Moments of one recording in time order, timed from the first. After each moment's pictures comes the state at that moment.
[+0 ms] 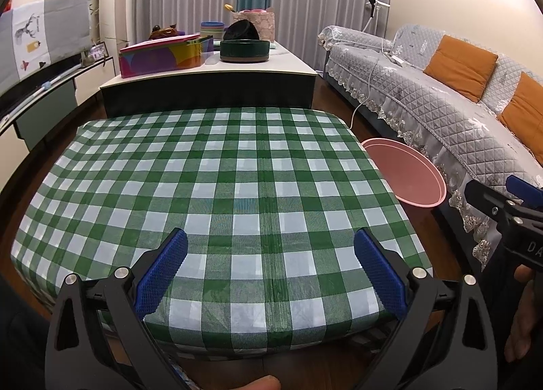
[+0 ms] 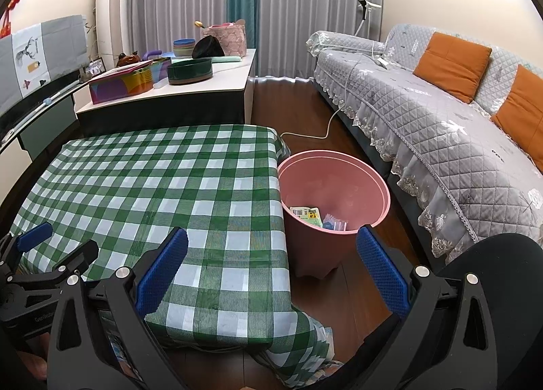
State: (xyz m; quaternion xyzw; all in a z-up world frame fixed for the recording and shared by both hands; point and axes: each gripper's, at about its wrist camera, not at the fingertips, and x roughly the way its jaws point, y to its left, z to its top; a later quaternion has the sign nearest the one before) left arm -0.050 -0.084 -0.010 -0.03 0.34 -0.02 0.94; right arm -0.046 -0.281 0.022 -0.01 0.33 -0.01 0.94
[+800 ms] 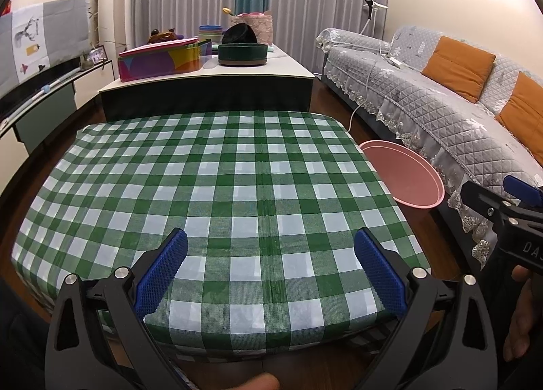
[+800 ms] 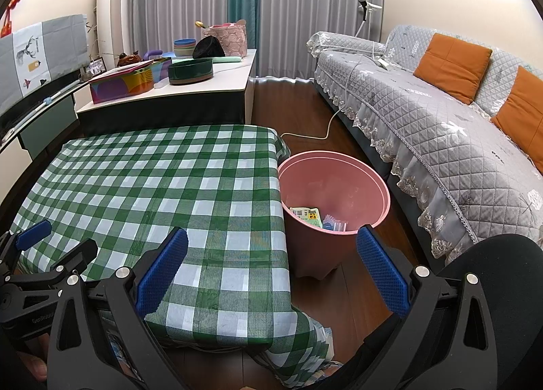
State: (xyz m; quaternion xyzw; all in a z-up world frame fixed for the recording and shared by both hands) left arm -0.052 -0.089 -0.005 -0.02 0.34 -0.02 0.94; right arm -0.045 -0.280 0.021 -0.01 0.33 -0.01 0.94
